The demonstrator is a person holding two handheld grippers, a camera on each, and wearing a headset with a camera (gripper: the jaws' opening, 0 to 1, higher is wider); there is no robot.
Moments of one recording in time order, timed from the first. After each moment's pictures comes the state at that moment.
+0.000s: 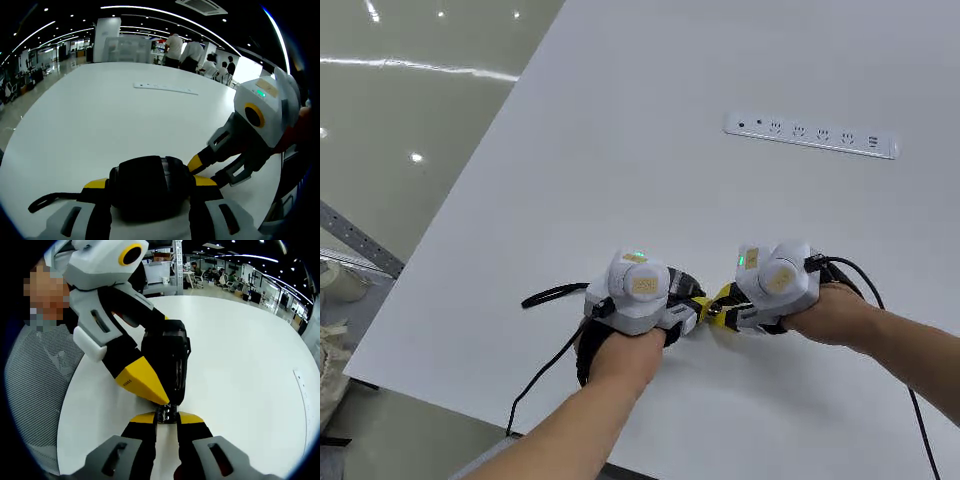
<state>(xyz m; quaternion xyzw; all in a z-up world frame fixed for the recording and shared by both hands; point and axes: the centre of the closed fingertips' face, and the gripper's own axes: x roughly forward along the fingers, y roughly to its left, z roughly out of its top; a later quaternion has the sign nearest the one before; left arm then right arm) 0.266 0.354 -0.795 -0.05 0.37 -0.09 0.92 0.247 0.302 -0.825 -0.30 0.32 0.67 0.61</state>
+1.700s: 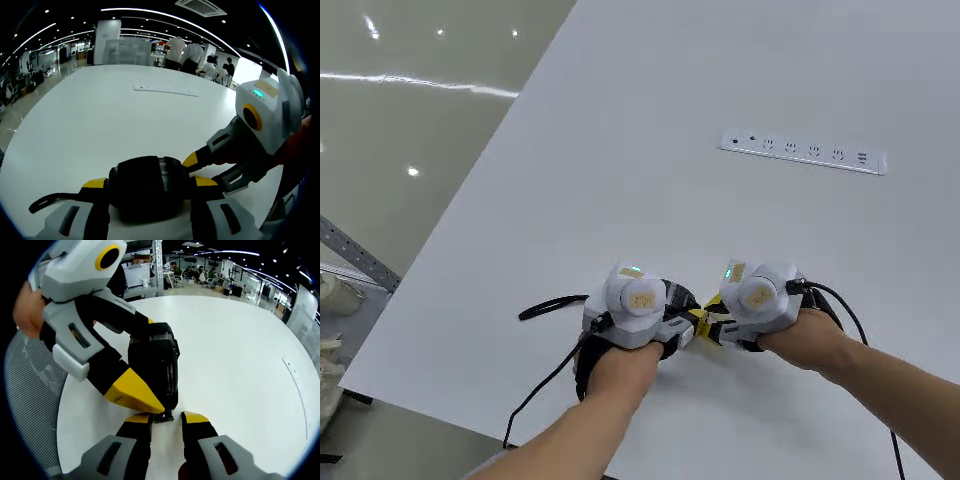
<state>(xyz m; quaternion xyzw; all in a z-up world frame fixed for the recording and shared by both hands) 0.267 0.355 -0.793 -0.05 0.36 -0.09 0.93 0.254 0.308 -0.826 -0.28 0.33 0.60 0.67</state>
